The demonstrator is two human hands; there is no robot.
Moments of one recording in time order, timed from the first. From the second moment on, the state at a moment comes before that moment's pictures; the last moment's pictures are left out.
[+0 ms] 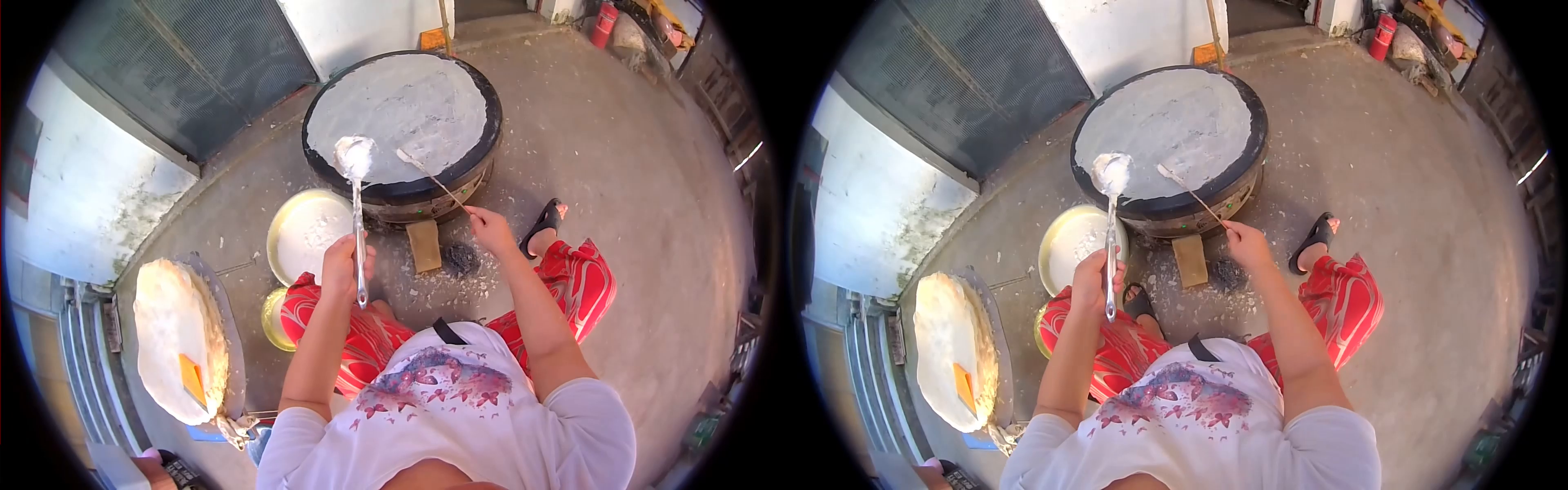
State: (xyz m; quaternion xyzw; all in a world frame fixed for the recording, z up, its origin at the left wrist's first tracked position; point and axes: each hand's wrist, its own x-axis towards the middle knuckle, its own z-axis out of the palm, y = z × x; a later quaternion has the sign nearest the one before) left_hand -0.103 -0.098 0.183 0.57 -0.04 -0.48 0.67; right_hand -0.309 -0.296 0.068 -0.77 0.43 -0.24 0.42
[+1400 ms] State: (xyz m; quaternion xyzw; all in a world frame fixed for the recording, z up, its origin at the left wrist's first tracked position) left_hand 0.023 0.018 0.186 0.30 0.13 -0.58 0.75; right_hand -0.288 -0.247 0.091 -0.79 0.31 -0.13 0.51
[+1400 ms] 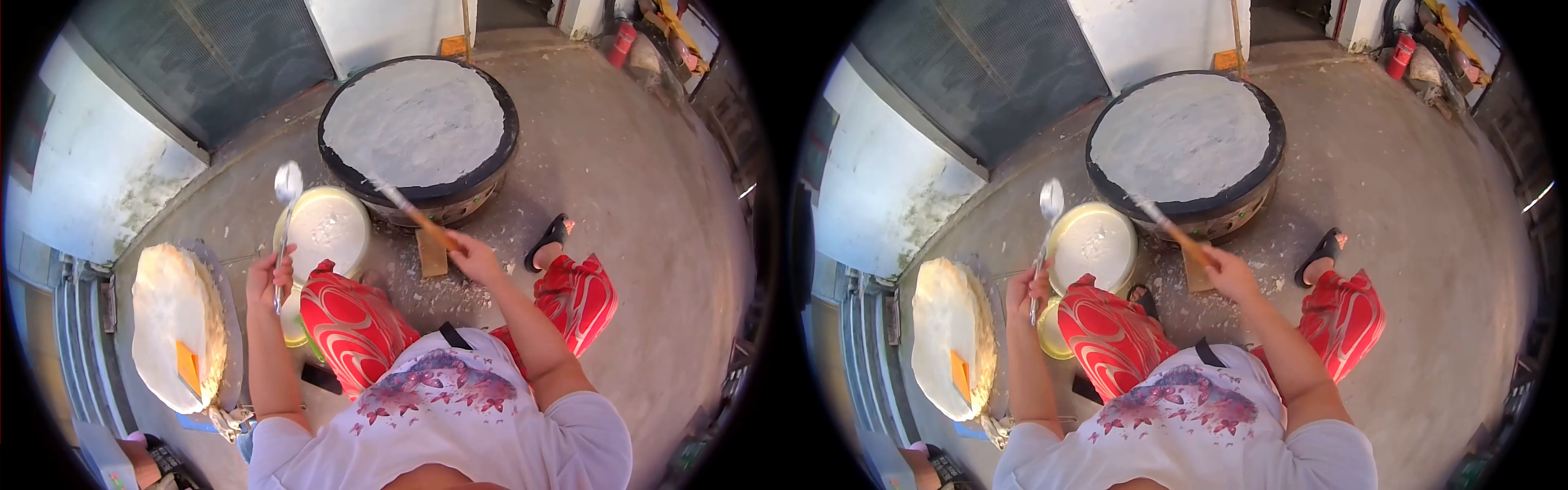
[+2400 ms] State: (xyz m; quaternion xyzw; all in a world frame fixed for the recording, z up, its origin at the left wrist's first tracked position) left_hand -0.105 0.053 0.129 0.78 -0.11 -0.06 0.62; right_hand -0.206 -0.371 0.107 -0.58 0.46 -0.15 0.66
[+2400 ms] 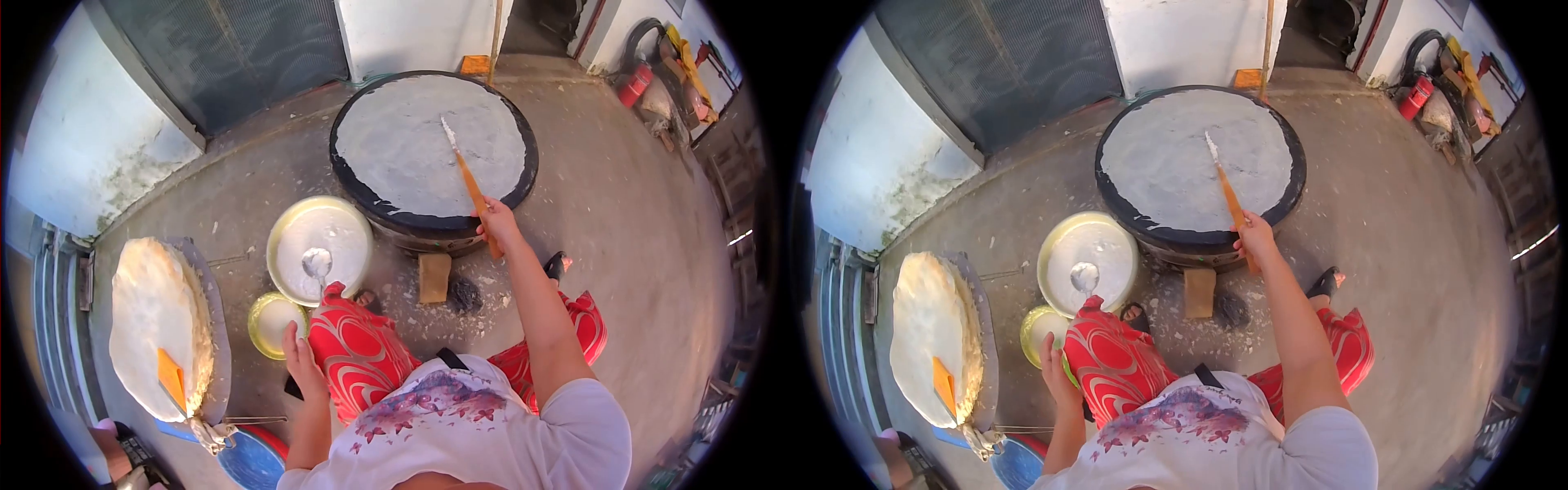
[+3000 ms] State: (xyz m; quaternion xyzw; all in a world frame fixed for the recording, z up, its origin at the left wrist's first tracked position) left_hand -0.129 0.026 0.155 0.85 -0.31 0.08 0.41; right_hand -0.197 -0.376 0.091 -0.69 0.50 -0.25 0.47
